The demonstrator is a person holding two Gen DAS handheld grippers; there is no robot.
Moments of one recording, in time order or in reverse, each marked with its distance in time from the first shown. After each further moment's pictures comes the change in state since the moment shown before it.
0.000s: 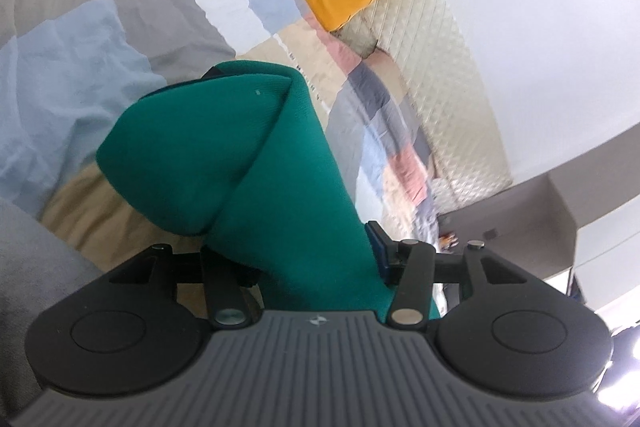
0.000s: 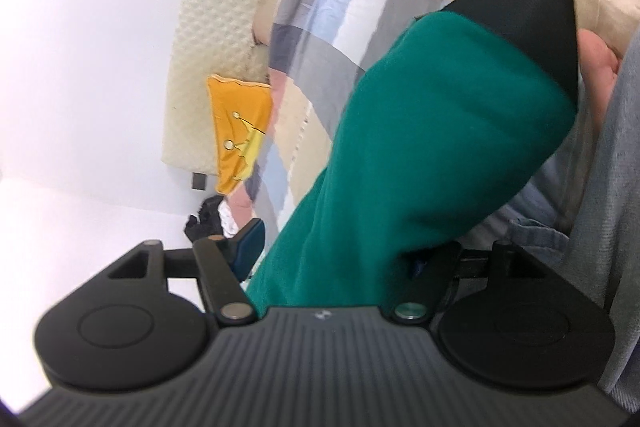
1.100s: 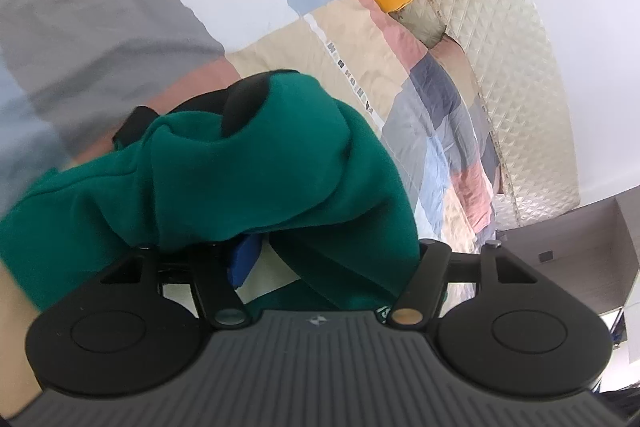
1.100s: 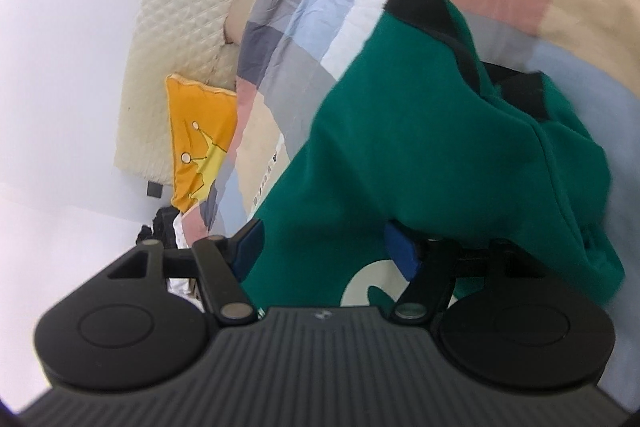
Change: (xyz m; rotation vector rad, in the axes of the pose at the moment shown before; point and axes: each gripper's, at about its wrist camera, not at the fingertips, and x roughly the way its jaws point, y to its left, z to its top) left arm 0.220 -0.007 0.105 -0.059 0.089 0.185; right arm 0.181 0.000 0.083 -0.113 0.008 -0.116
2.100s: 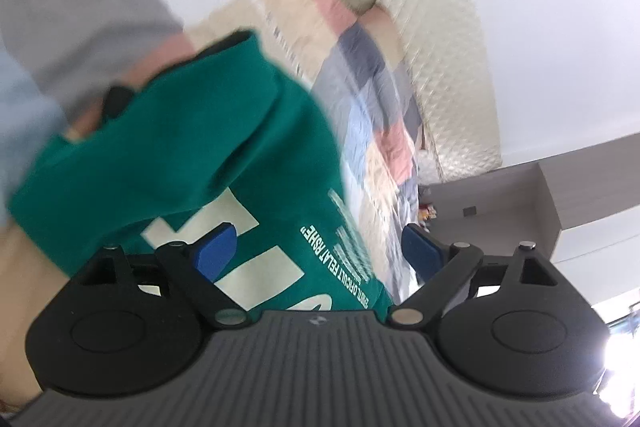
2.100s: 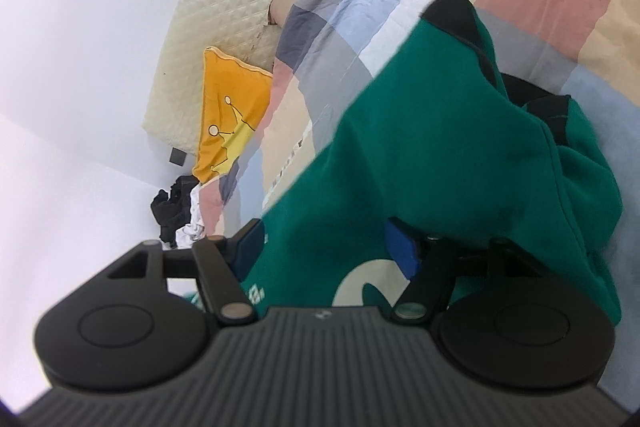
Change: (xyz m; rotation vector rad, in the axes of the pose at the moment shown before) left arm -0.082 0.015 0.001 0.029 0.120 -0.232; right arm 0.001 0.004 0.004 -0.141 0.025 0.076
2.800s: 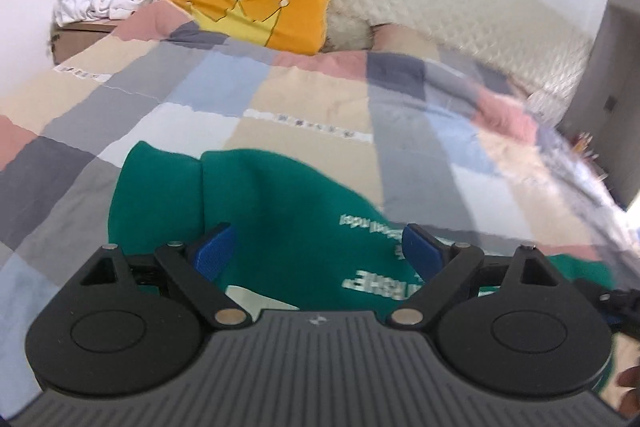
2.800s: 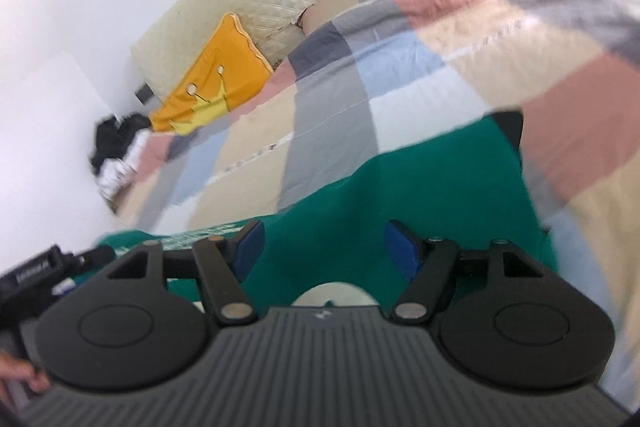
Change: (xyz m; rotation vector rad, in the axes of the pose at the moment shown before) left arm 0.091 -0.070 -0.058 0.725 -0.251 0.482; right arm 0.004 0.049 -0.010 -0.544 -0.079 -0.217
